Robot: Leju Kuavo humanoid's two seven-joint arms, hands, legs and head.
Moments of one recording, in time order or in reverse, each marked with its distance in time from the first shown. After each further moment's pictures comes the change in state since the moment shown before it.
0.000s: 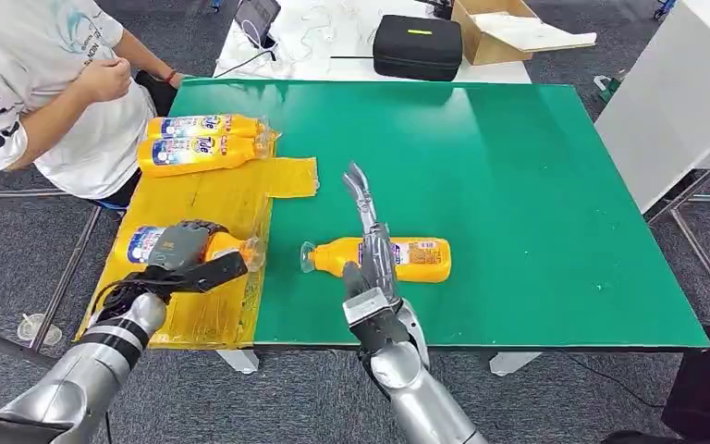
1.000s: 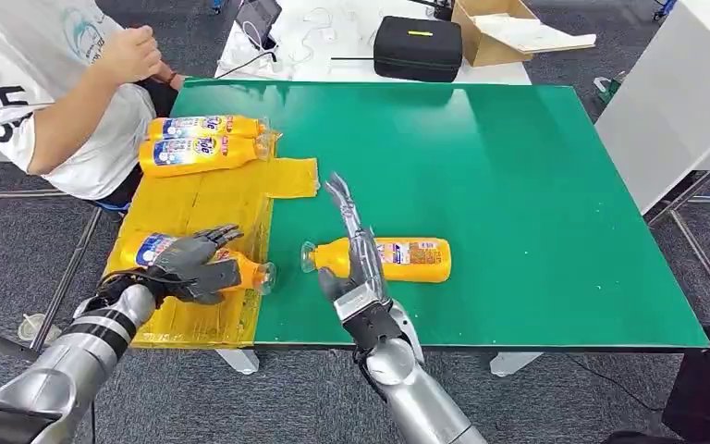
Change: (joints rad) left arm -0.041 0.050 -0.068 0.037 0.052 -0.330 -0.070; right arm -0.022 0.002 0.011 0.079 -0.033 0.058 -0.008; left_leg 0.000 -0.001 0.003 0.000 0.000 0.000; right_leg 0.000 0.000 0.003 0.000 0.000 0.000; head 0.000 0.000
